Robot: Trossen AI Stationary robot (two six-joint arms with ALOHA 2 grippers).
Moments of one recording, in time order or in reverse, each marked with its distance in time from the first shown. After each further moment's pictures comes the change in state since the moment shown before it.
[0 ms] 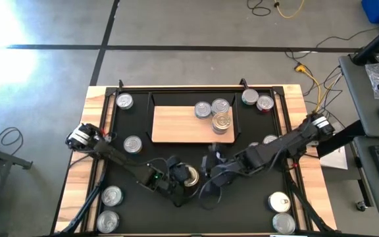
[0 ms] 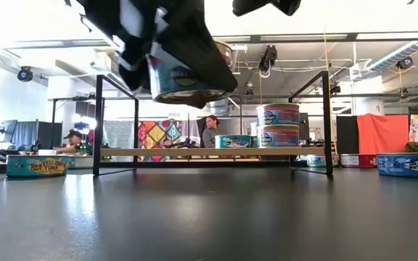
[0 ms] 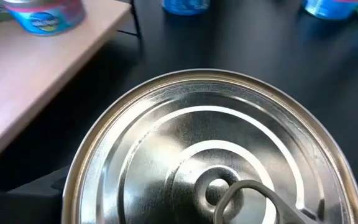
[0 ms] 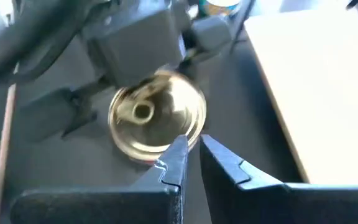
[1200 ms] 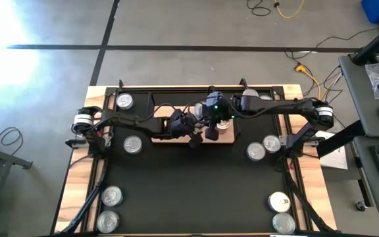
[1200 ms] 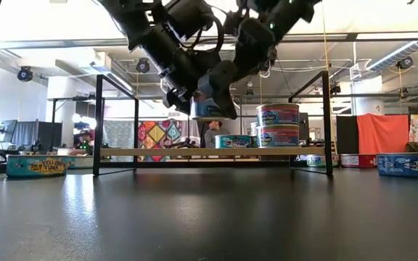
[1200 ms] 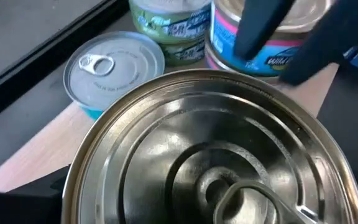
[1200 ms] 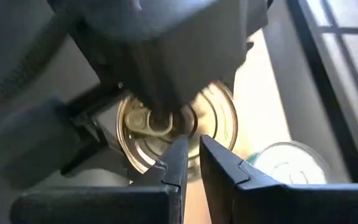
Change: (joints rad) left arm 0.547 -0.051 0.006 -0.005 0.249 0.243; right arm -0.637 -0.065 -0.186 0.198 -0.500 -0.601
